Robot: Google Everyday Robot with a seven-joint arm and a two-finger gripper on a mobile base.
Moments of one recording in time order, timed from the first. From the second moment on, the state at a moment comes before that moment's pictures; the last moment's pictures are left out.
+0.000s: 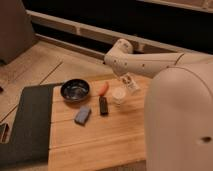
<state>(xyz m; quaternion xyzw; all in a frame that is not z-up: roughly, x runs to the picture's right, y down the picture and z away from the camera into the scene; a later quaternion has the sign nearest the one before) 0.089 -0.070 0.811 -0.03 0.11 0.45 0.89</state>
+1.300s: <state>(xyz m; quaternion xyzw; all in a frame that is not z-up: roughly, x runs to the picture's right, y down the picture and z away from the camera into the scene) 0.028 -0.144 0.805 0.02 -0.10 0.44 0.89</state>
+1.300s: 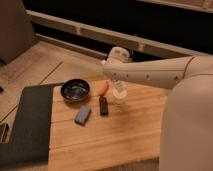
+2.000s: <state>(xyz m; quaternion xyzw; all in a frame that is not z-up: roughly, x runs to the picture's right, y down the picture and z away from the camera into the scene) 0.027 -0.239 0.773 0.11 -0.30 0.38 0.87</state>
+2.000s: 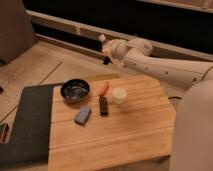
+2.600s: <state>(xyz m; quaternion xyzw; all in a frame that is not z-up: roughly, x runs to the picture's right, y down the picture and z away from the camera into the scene) 0.069 -0.257 0.811 0.12 -0.35 0.45 0.81</state>
